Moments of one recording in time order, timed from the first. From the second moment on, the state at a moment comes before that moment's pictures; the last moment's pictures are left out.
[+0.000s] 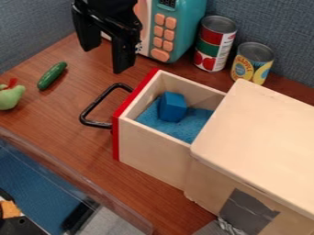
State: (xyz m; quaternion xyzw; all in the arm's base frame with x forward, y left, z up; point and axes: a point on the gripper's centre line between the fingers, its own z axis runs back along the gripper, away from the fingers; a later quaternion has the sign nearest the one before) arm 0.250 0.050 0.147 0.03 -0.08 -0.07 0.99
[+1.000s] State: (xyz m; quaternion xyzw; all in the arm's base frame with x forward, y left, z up) arm 0.282 0.122 0.069 0.06 -0.03 -0.36 0.93
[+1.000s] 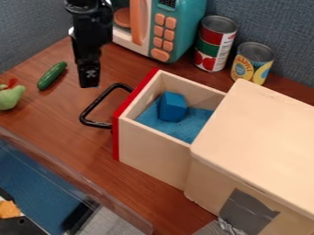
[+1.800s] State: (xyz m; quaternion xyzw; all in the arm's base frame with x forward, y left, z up) arm 0.285 0.097 0.049 0.11 0.08 -0.73 0.67
